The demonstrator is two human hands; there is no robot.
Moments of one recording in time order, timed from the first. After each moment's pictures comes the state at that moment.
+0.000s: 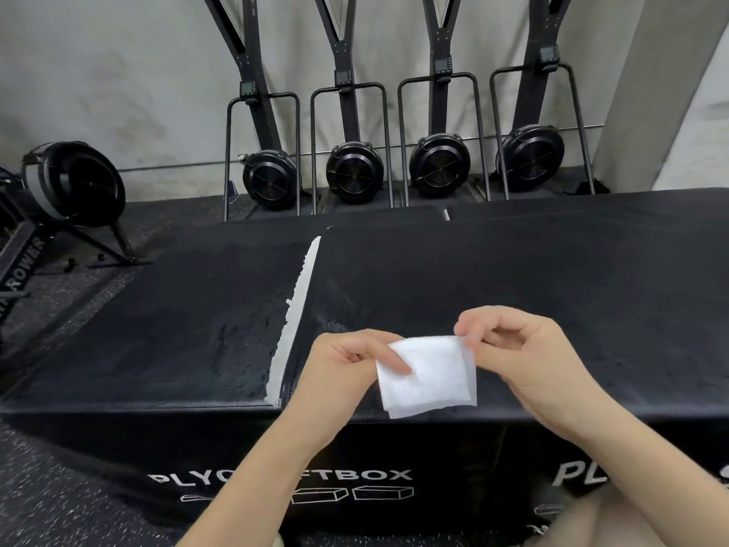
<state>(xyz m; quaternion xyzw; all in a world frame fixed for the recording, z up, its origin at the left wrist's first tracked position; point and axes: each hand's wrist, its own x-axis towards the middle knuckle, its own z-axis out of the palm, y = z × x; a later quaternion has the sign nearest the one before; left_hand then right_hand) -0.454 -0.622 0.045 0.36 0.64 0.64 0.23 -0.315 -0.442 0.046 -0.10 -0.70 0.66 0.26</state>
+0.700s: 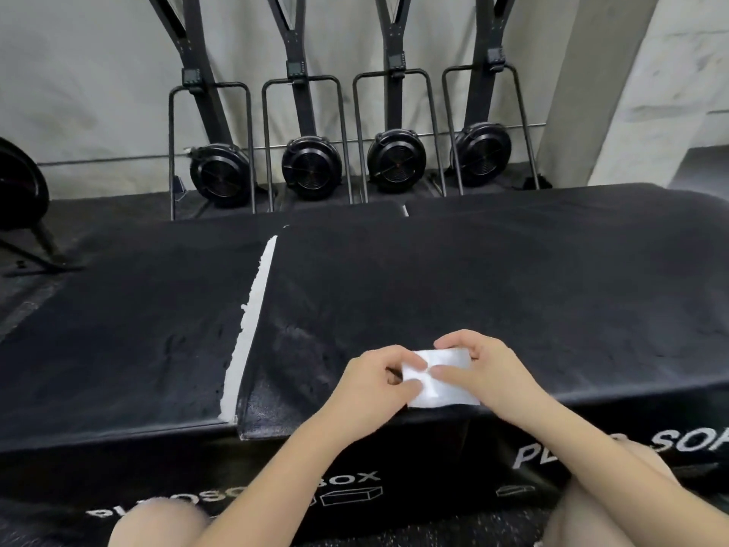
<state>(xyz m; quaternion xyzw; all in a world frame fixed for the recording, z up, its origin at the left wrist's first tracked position) -0.451 -0.557 -0.005 0.42 0.75 0.42 0.27 -0.317 -0.404 -0.014 -0.31 -0.81 0.46 0.18</state>
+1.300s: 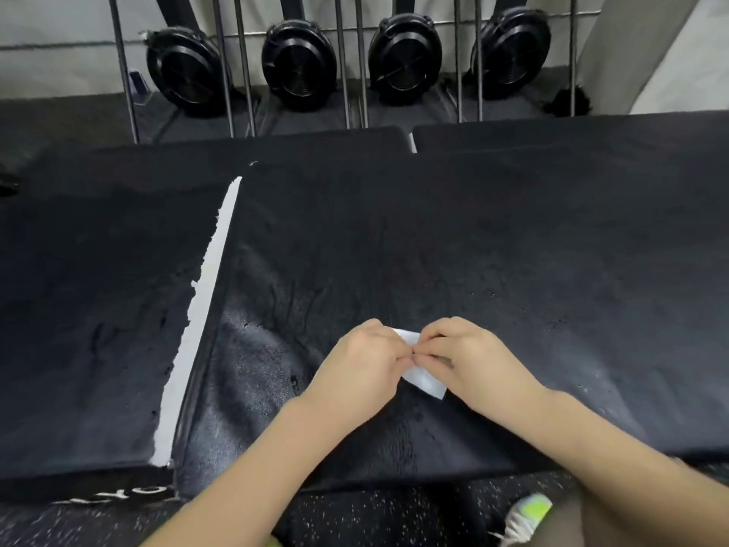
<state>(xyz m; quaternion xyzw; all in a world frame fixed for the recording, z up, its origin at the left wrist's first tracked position) -0.536 -0.464 -0.064 0.59 0.77 0.22 0.08 -0.397 -0.315 -0.074 -0.09 -0.96 0.21 0.16</state>
